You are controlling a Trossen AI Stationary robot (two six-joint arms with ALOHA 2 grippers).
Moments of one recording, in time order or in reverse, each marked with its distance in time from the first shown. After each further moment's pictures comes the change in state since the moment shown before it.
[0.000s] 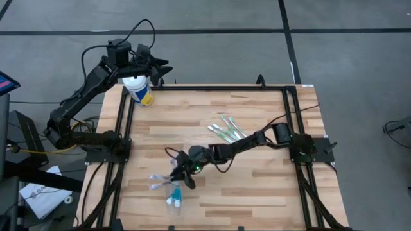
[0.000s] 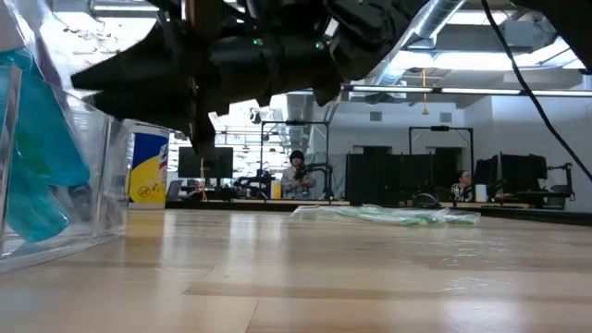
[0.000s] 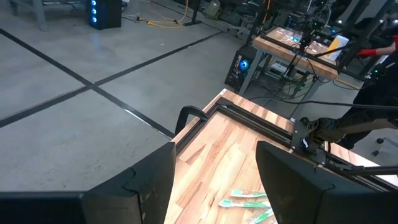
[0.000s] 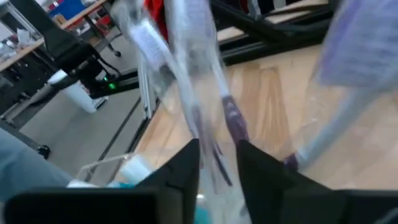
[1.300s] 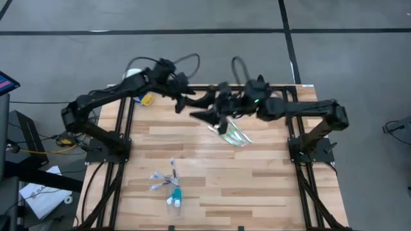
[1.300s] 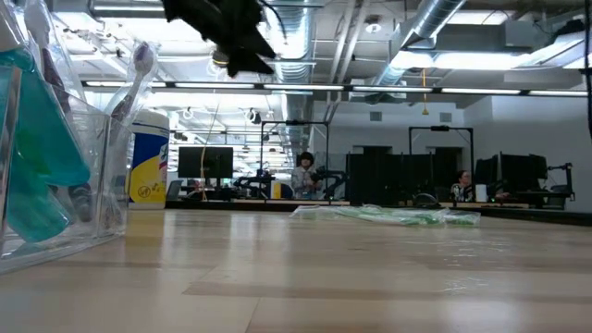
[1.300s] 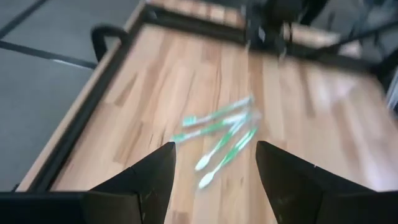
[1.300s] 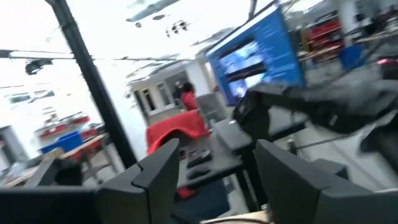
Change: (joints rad) left arm -0.333 0.266 0.000 -0.066 -0.047 0.224; right arm -0.203 -0.710 0.008 -0.204 0.100 0.015
